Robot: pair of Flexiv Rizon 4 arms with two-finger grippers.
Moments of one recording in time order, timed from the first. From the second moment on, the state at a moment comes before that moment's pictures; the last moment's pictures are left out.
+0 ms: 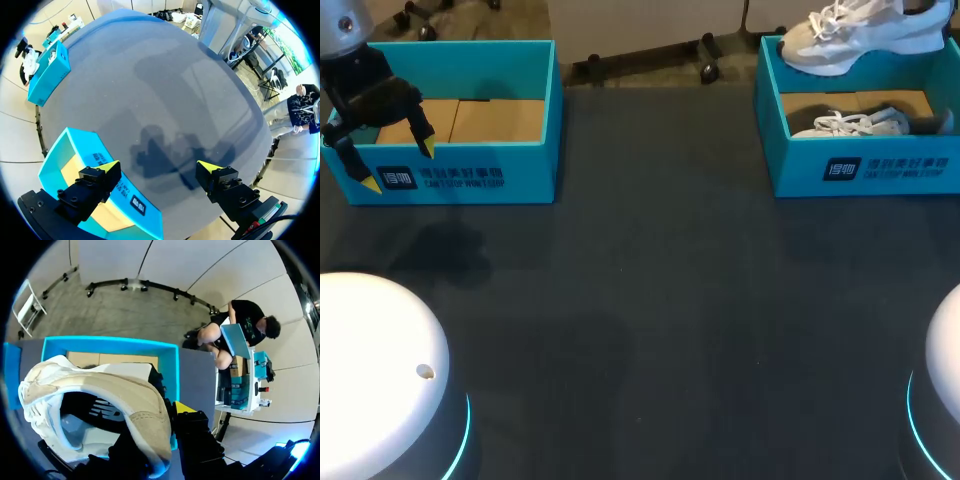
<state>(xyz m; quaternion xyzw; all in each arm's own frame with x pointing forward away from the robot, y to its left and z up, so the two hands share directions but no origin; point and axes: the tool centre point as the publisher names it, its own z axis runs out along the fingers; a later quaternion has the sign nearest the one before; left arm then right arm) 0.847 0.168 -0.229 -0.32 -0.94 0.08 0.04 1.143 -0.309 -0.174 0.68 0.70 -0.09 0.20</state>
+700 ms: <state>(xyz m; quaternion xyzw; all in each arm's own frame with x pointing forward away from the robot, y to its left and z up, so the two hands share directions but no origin) 0.847 0.168 -0.229 -0.32 -0.94 0.08 0.04 1.133 -0.311 -0.198 0.71 0.67 -0.11 0.19</state>
